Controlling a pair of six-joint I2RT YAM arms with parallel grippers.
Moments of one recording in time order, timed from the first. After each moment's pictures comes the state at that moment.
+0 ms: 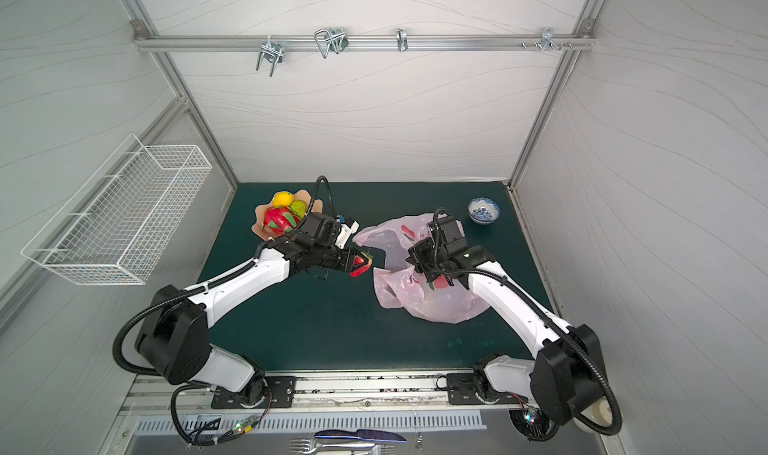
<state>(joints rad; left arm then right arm) -0.54 1.53 1.06 -0.42 0.41 -0.33 0.51 1.24 0.95 -0.54 -0.33 1.44</state>
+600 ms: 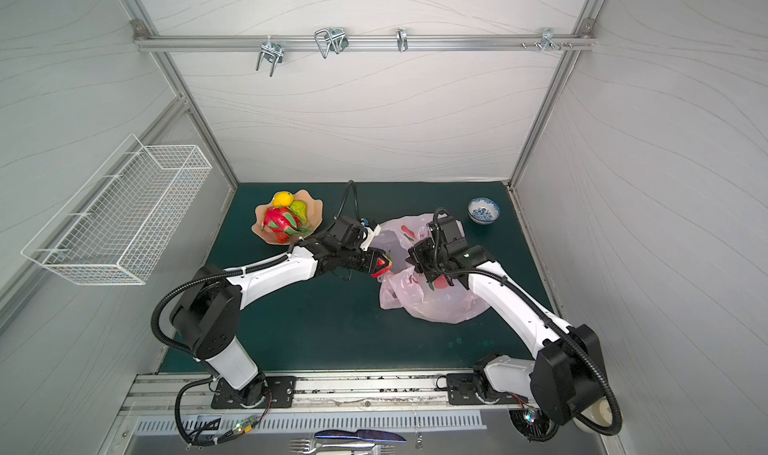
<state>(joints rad) -0.67 1.70 1.13 -0.29 0.32 -0.39 0.51 1.24 0.95 -0.54 -0.33 1.44</state>
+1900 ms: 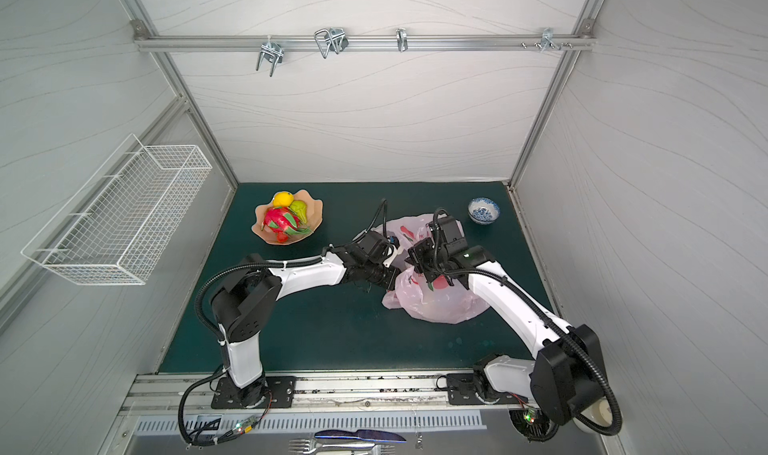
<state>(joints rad) -0.80 1.91 1.24 -0.27 0.34 -0.38 0.51 1.24 0.95 -0.53 -0.35 1.44</state>
